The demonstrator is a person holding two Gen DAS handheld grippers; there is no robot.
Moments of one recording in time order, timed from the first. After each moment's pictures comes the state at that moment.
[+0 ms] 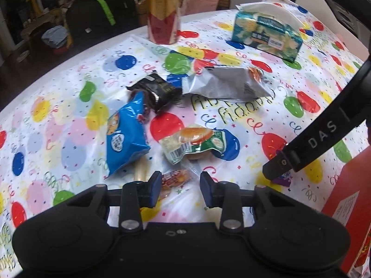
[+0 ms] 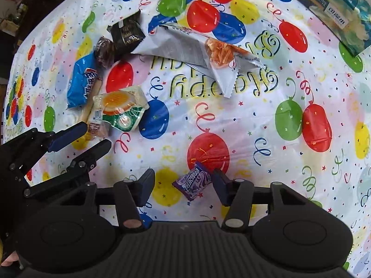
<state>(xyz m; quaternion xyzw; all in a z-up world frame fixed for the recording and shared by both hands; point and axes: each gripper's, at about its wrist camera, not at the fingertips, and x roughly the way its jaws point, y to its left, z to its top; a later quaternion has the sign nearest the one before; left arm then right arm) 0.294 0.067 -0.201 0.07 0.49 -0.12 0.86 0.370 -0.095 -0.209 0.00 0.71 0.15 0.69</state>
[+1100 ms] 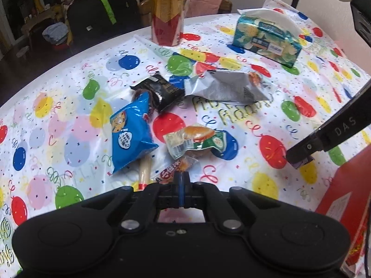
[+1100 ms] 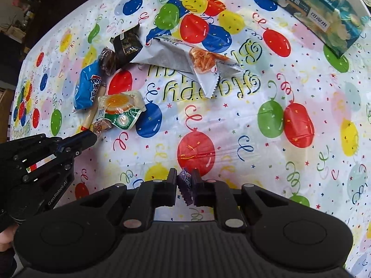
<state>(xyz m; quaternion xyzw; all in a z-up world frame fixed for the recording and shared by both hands) 0.288 0.075 -0.191 0.05 0.49 -0.13 0.86 0.357 -0.124 -0.186 0.01 0.68 0.17 0.71</state>
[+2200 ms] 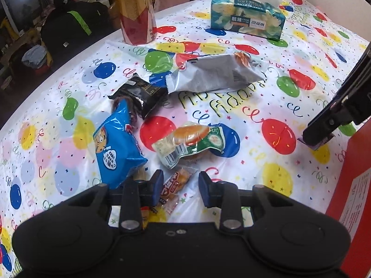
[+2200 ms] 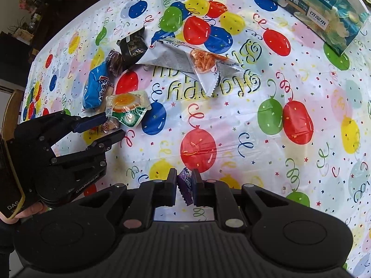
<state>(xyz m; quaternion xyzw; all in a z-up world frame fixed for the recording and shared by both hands) 0.306 0.059 -0.209 0.14 0.49 -0.17 0.85 0.355 -0.130 -0.181 0.03 0.68 0.18 0.71</state>
